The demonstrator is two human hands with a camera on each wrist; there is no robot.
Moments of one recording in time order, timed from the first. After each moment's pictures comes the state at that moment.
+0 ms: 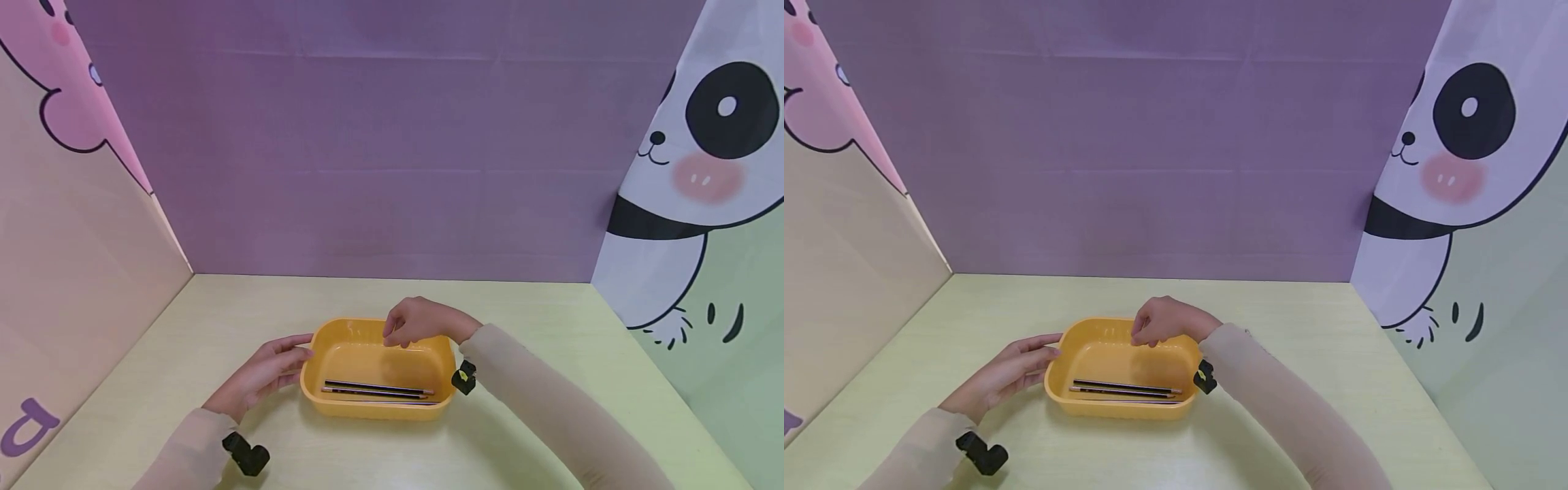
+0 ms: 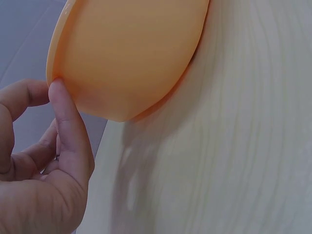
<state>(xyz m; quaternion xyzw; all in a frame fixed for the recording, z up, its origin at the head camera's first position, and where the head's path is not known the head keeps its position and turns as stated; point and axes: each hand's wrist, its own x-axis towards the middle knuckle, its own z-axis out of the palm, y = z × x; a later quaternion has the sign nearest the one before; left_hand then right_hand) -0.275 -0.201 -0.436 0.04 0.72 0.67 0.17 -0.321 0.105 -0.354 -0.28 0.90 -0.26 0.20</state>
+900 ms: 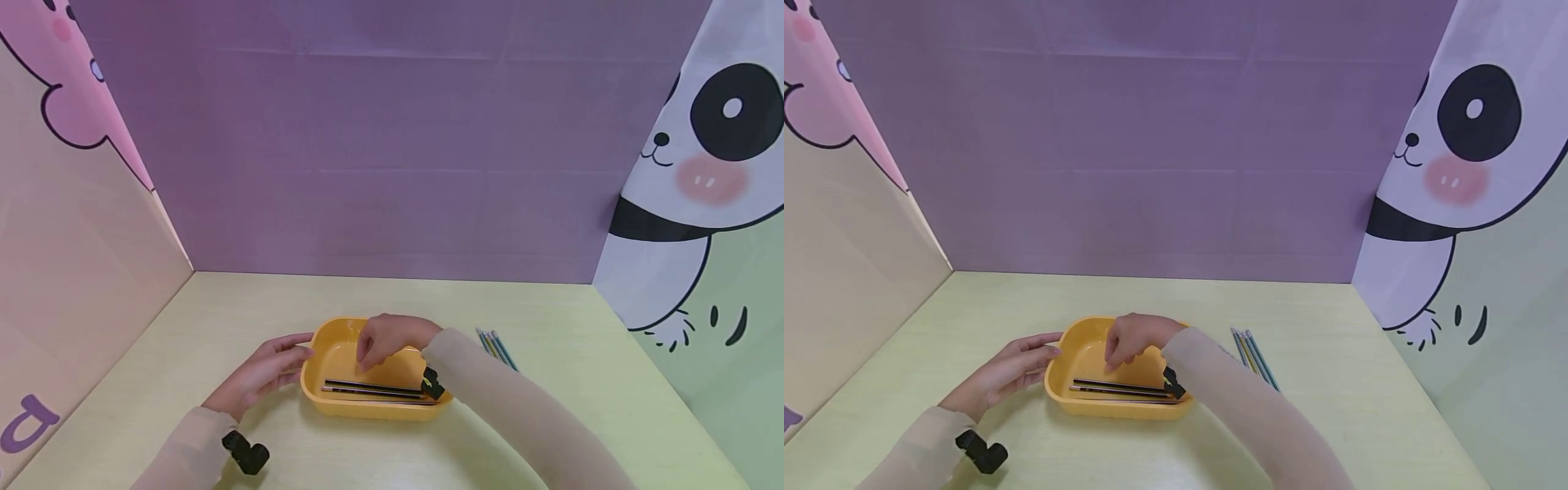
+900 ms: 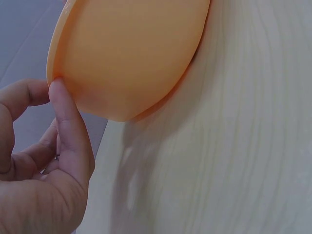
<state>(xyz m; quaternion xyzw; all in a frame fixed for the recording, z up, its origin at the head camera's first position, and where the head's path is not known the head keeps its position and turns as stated) -0.276 -0.202 -0.436 0.04 0.71 0.68 0.18 -0.321 0.055 -0.376 -0.31 0.88 -0.22 0.27</state>
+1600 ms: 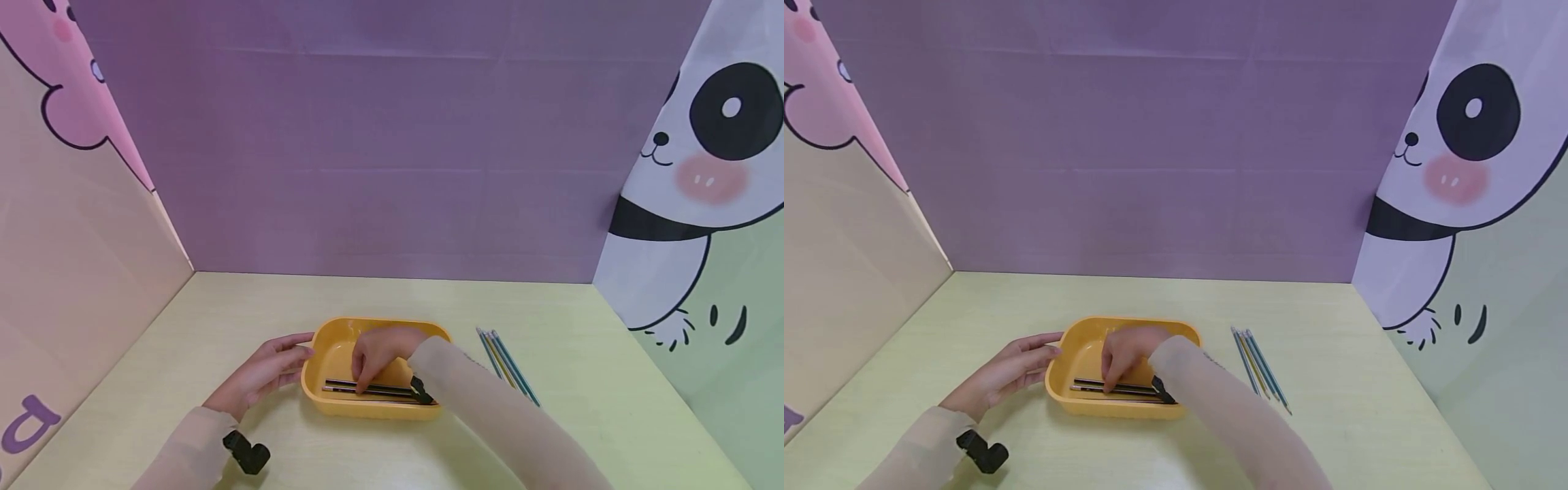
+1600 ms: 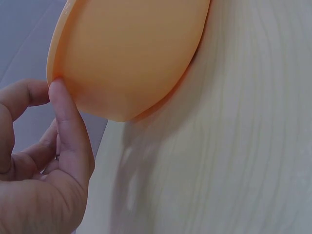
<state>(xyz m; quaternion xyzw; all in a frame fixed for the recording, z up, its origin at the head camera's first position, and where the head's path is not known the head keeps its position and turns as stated) -0.276 -0.201 -0.436 0.03 0.71 0.68 0.18 -0.322 0.038 -0.396 -0.36 0.87 -0.15 0.30</state>
